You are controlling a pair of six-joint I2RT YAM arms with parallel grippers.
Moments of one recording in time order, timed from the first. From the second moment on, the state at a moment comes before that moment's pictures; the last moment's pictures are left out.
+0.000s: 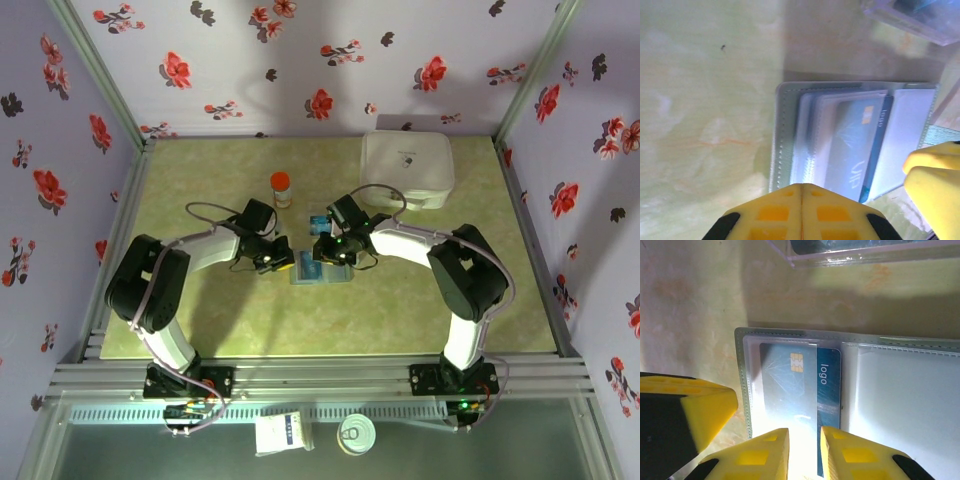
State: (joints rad) left arm -0.51 1.71 0.94 -0.35 0.43 -0.74; right arm 0.69 1.83 1.13 -0.35 -0.37 0.76
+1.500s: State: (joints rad) left arm -0.54 1.75 0.99 -0.40 0.43 -0.72; right arm 0.68 1.81 1.09 -0.30 -0.39 0.76
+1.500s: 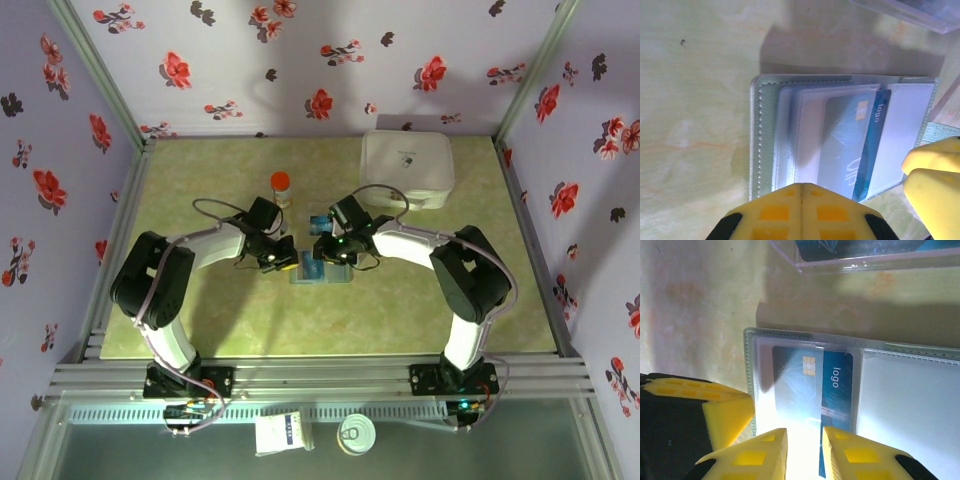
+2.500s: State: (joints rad) left arm -0.58 1.79 1.03 -0.43 0.39 -0.71; right arm 0.64 1.86 1.04 -0.21 -0.47 0.79
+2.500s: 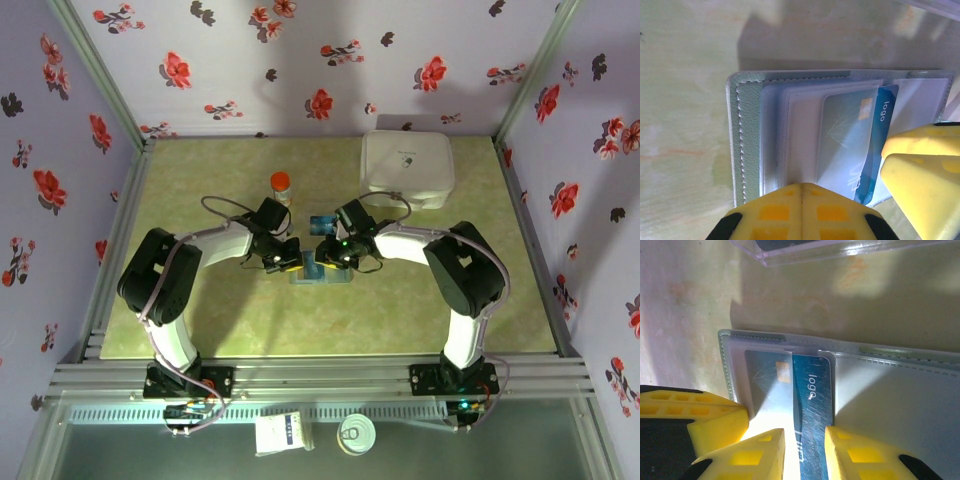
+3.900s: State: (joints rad) left arm -0.58 1.79 1.04 -0.45 0.38 -0.70; right arm 0.60 1.82 0.94 -0.11 -0.51 0.82
